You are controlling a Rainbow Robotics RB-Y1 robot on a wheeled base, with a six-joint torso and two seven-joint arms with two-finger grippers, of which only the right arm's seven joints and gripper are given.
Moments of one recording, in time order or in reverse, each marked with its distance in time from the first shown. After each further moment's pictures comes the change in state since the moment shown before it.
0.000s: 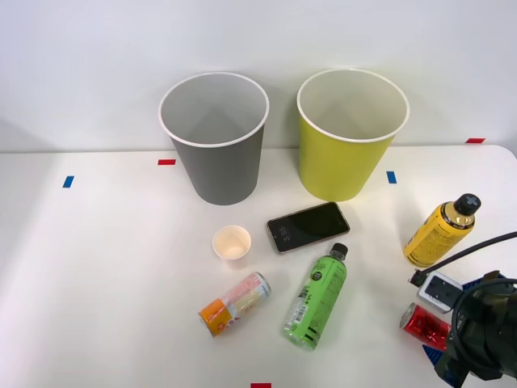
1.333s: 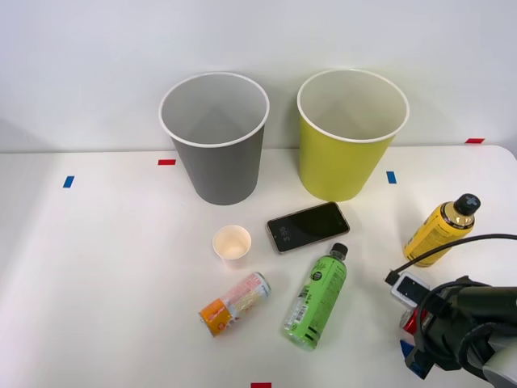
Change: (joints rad) arm -0.106 0.183 0.132 0.188 0.140 0.017 0.020
